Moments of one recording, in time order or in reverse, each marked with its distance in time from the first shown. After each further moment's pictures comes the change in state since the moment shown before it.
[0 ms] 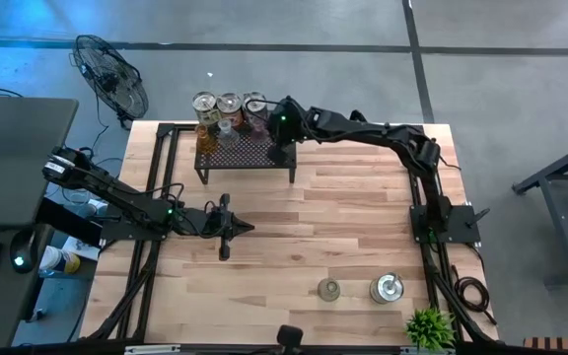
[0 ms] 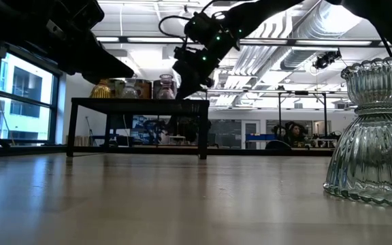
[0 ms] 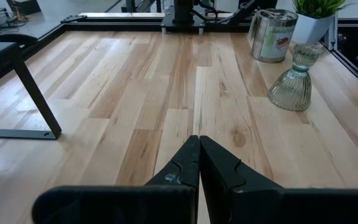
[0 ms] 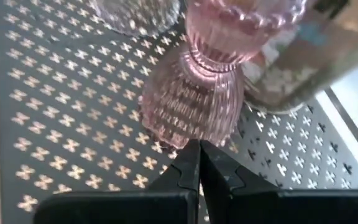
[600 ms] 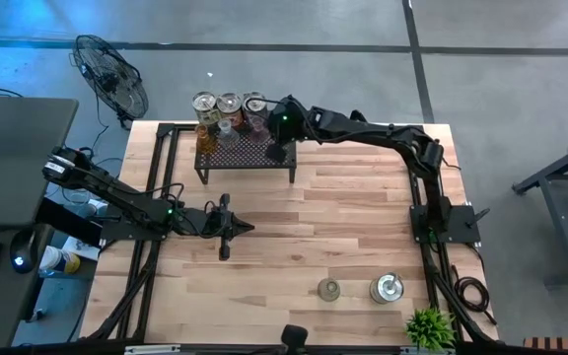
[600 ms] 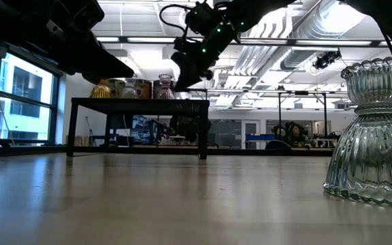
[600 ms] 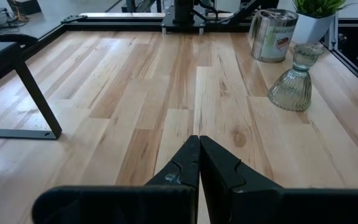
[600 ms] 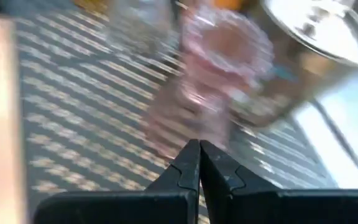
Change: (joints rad) left arm 0.000 0.000 0.000 0.000 -0.001 0.000; right arm 0.014 -0.034 0.000 0.022 0.045 0.001
